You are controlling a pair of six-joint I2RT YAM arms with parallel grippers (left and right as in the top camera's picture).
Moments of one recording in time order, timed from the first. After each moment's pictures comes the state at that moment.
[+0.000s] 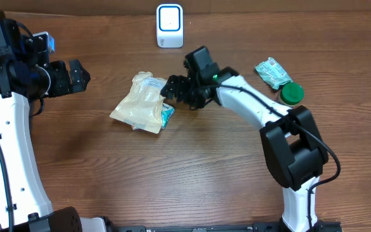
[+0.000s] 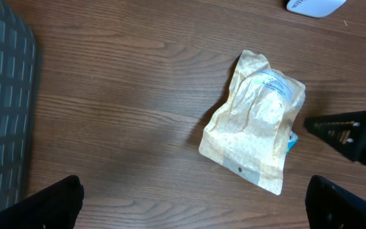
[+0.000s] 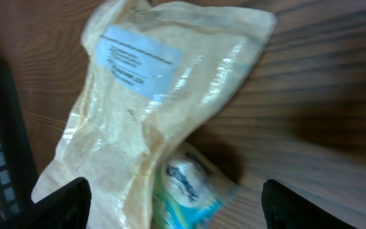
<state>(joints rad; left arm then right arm) 0.26 1.57 1.80 -1.34 0.17 0.01 0.55 2.11 1.53 -0.44 -0.40 0.75</state>
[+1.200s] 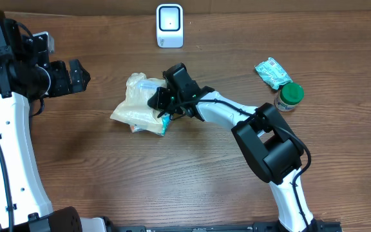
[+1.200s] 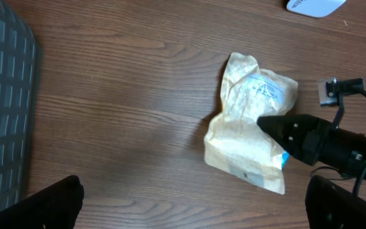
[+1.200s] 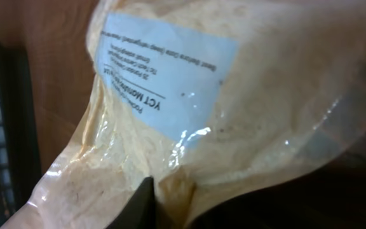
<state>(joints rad) 0.26 1.57 1.80 -1.34 0.17 0.01 0.64 2.25 1.49 -0.13 -0.42 0.82</state>
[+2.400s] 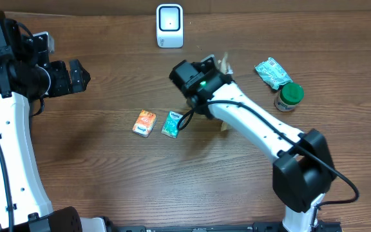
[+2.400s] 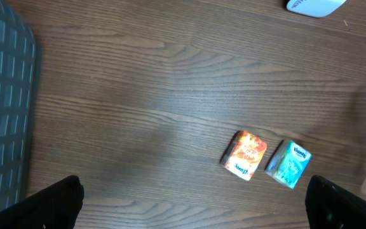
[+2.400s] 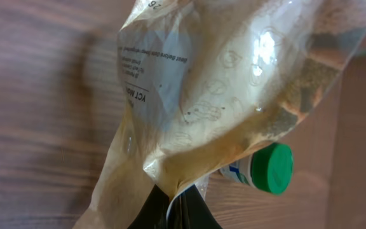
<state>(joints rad) 0.26 1.57 1.80 -1.34 0.17 0.01 0.70 1.97 1.64 -1.12 0.76 0.26</state>
